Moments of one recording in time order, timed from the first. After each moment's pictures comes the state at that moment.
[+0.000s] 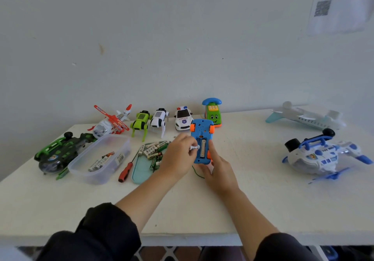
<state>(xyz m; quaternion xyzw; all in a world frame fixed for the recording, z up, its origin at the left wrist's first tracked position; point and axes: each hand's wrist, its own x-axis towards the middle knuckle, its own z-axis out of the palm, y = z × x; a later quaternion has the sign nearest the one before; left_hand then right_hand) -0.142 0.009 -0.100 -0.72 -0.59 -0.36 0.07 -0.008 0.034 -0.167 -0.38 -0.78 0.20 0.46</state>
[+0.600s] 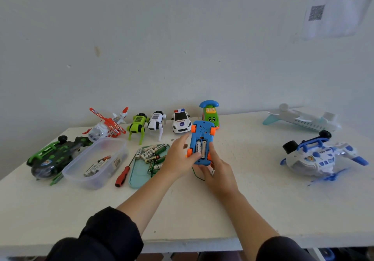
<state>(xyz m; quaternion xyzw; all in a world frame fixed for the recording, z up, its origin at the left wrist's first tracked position) -0.142 0.021 -0.106 -0.62 -0.63 -0.42 -0.20 -0.008 0.037 -0.168 -0.39 -0.76 0.21 0.49</state>
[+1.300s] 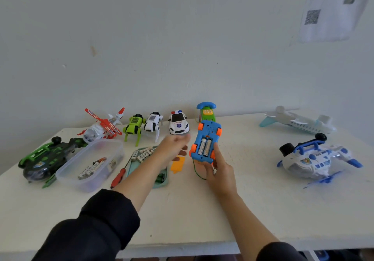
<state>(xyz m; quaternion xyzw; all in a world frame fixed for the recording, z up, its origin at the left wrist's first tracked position) -0.161 0.047 -0.082 -0.53 -0.67 -0.38 -0.36 -0.005 0.040 -0.168 -0.46 -0.70 0.24 0.49</state>
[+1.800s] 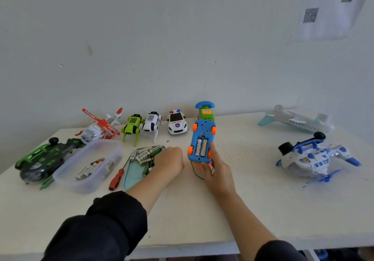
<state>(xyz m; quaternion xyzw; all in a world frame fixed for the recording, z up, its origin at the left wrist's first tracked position) -0.149 0.048 -0.110 -0.64 -0.77 0.01 0.04 -0.005 0.038 -0.165 -0.45 -0.71 0.26 0.47</state>
